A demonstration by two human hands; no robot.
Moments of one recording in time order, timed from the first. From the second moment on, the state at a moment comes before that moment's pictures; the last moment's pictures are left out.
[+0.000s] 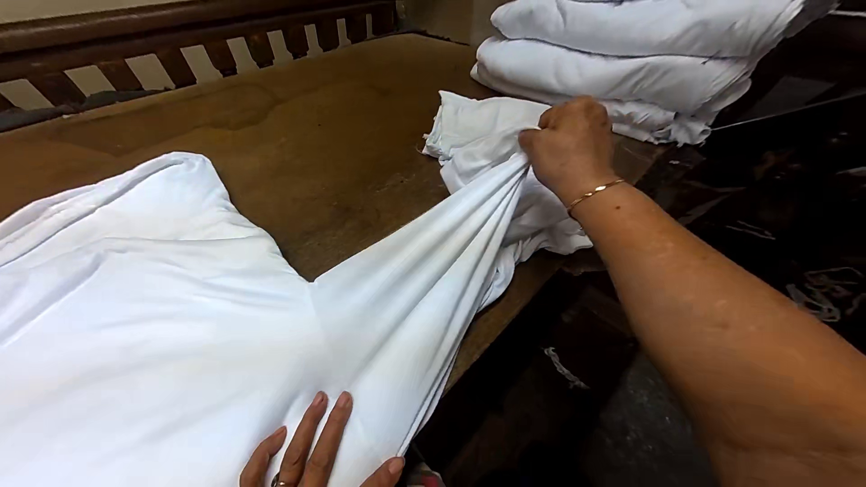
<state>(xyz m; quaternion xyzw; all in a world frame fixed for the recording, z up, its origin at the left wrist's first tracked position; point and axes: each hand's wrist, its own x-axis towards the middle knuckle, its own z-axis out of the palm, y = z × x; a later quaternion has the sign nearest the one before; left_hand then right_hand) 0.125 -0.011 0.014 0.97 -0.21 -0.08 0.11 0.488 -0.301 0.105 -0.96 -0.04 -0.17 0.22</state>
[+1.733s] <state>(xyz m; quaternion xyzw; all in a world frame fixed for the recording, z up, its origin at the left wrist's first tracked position) 0.016 0.158 0.057 0.81 0.36 0.17 0.42 0.152 -0.437 -0.054 -0.93 -0.05 0.36 0.04</state>
